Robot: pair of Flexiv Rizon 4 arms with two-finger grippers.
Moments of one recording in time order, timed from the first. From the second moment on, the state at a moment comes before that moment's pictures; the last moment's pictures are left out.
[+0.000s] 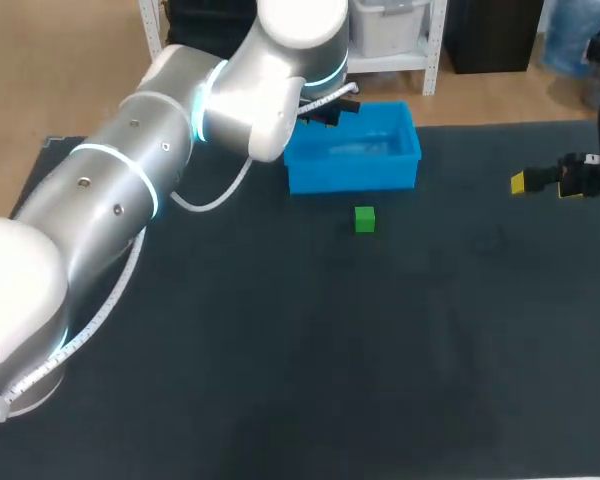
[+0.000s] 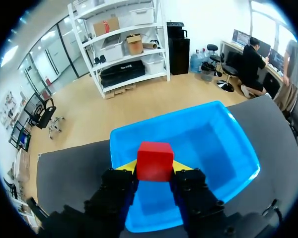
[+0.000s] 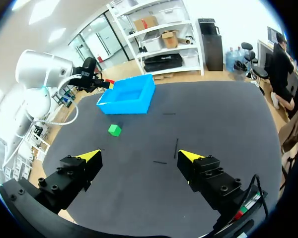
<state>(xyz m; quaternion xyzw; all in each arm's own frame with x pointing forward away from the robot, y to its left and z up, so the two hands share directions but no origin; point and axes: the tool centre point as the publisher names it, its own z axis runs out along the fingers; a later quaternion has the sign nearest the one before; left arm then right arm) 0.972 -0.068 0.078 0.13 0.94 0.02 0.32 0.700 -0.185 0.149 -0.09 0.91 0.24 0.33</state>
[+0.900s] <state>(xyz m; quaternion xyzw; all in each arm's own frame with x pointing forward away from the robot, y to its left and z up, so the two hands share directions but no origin) 0.967 -0.069 0.068 0.12 0.95 0.00 0.30 0.700 -0.185 0.149 -0.09 0.91 0.24 0.33</state>
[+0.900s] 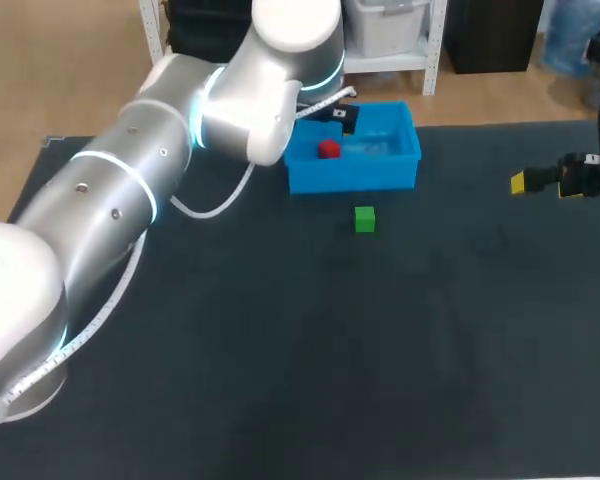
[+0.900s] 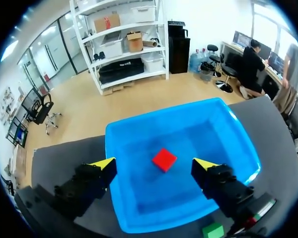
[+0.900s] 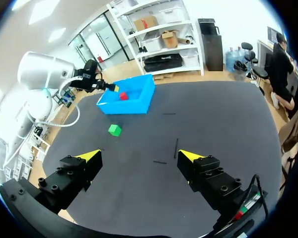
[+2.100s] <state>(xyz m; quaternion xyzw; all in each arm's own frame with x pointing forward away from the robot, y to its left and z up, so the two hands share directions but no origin) 0.937 -0.051 0.116 0.13 0.97 -0.05 0.22 0.700 -0.185 0.149 -0.09 0.91 0.24 0.33</state>
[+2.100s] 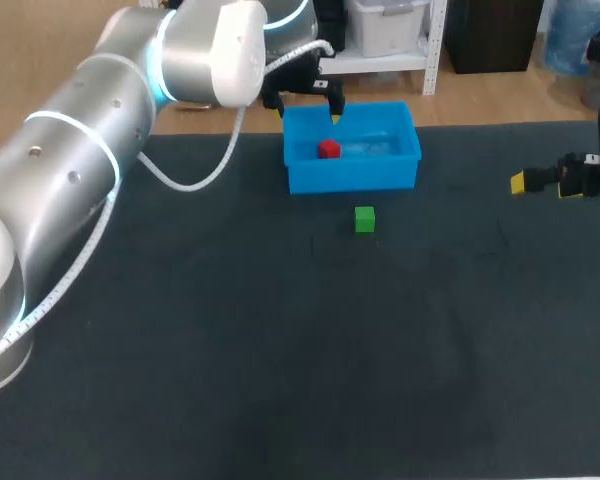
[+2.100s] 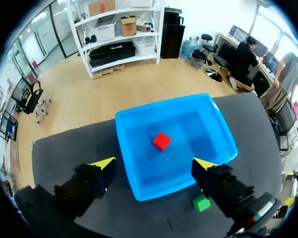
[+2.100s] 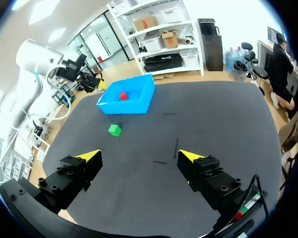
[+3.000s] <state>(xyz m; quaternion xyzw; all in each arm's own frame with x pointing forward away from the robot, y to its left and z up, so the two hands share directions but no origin) 0.911 -0.037 0.170 0.15 0.97 -0.08 0.17 0.700 -0.185 0.149 -0.09 0.91 0.24 0.33</state>
